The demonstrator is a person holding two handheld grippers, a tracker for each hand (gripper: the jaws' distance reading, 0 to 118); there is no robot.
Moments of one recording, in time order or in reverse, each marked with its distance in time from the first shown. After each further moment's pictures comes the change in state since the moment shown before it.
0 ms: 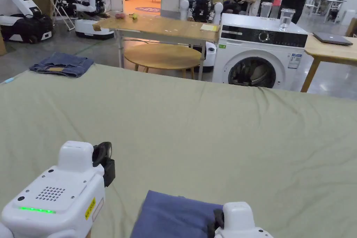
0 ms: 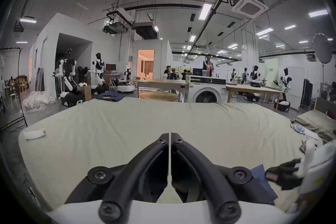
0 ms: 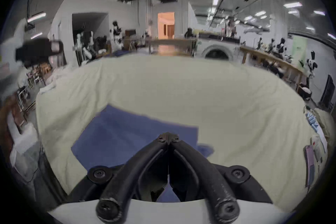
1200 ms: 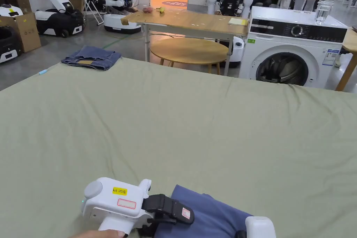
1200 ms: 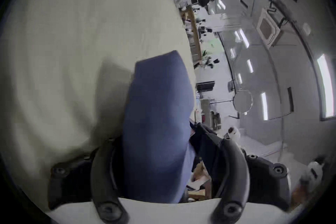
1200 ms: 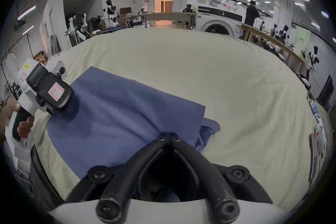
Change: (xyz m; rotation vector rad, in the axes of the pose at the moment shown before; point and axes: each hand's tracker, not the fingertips) left arm -0.020 -0.124 -0.125 -1.003 -0.907 0.885; right arm 0.013 -0.017 -0.029 -0.163 -0.032 -0.011
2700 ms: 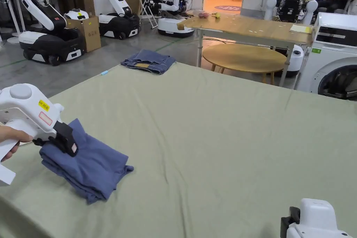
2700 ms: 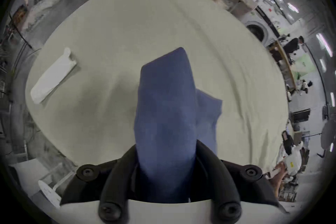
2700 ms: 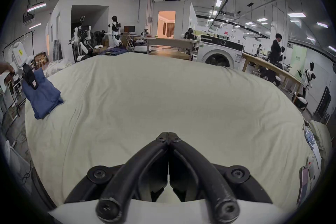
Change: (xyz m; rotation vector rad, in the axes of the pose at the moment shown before) left arm 0.048 0.082 0.379 0.245 1.023 0.057; right arm -0.037 0.074 -0.017 0.207 -0.033 0.063
